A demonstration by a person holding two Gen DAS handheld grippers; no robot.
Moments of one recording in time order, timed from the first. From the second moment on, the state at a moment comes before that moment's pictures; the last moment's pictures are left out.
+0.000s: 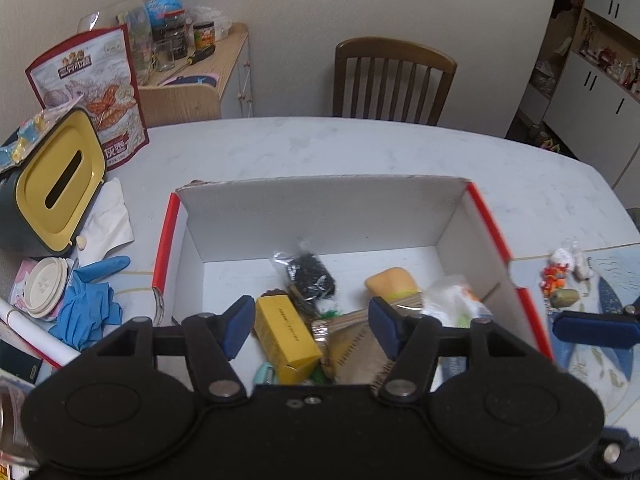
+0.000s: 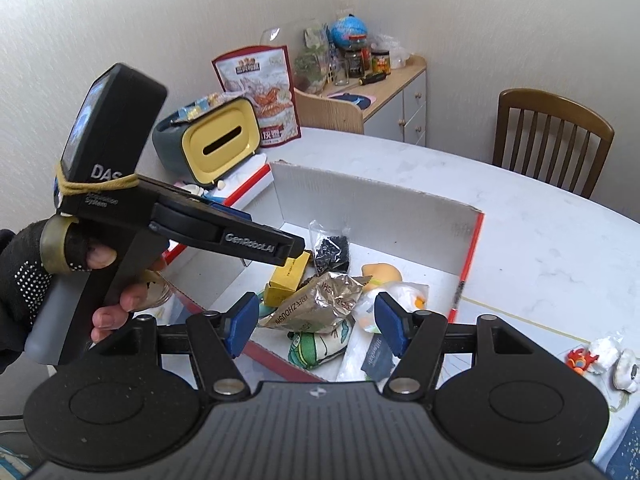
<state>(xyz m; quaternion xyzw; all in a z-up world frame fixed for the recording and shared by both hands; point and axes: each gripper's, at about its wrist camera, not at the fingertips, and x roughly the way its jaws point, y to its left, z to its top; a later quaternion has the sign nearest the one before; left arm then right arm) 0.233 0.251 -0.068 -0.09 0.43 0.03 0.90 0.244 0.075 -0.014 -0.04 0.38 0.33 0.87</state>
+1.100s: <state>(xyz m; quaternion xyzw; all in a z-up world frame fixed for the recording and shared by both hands) 0.210 0.088 -0.030 -0.07 0.39 -0.04 0.92 0.222 -0.143 -0.016 0.05 0.37 0.24 0.90</state>
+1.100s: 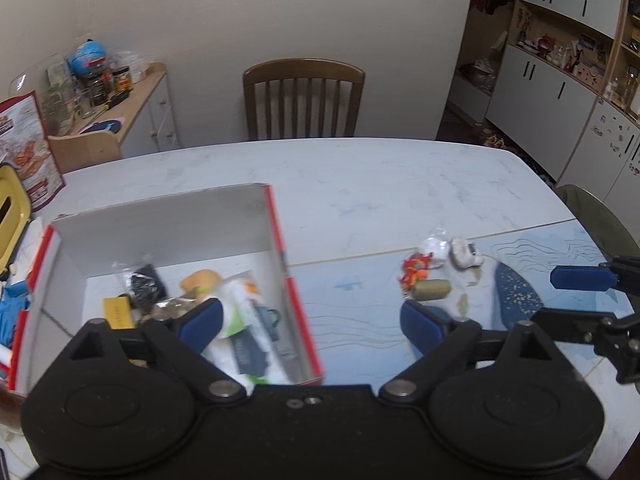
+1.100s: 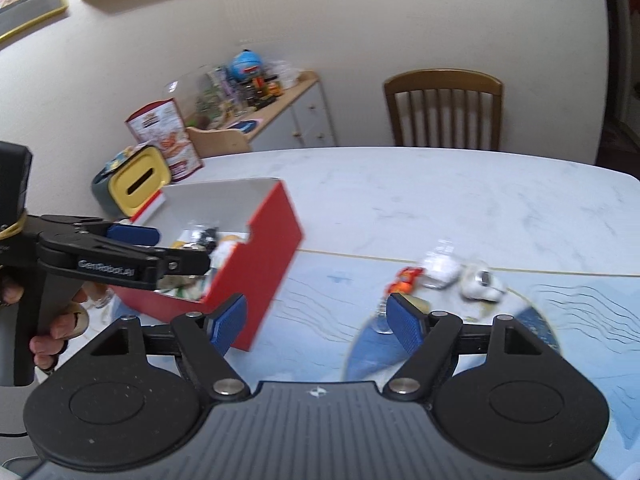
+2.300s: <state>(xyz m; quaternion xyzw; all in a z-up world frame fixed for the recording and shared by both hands) 0.277 -0.058 -0.104 -0.05 0.39 -0.04 0.92 0.342 -0.228 -0.109 -0.02 0.45 0.20 0.87</state>
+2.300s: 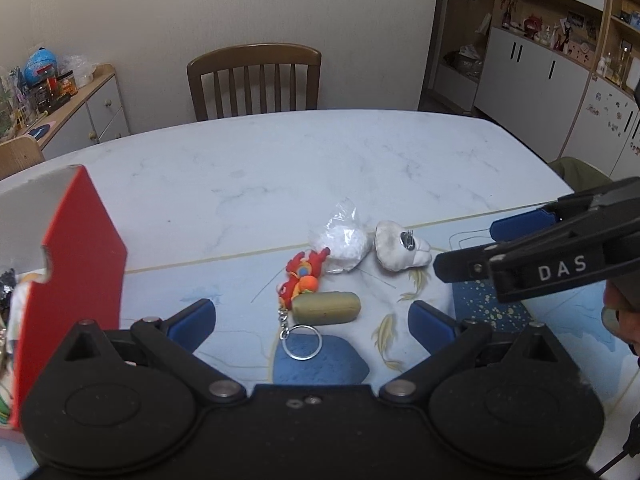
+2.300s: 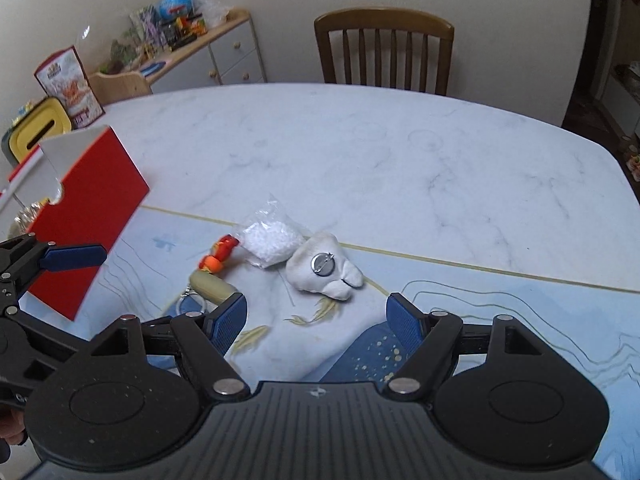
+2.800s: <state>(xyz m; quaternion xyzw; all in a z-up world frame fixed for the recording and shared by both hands) 0.299 -0.083 -0.131 -0.03 0.40 -0.03 0.91 0.382 -0.223 -0.143 -0.04 0.47 0.23 0.85</state>
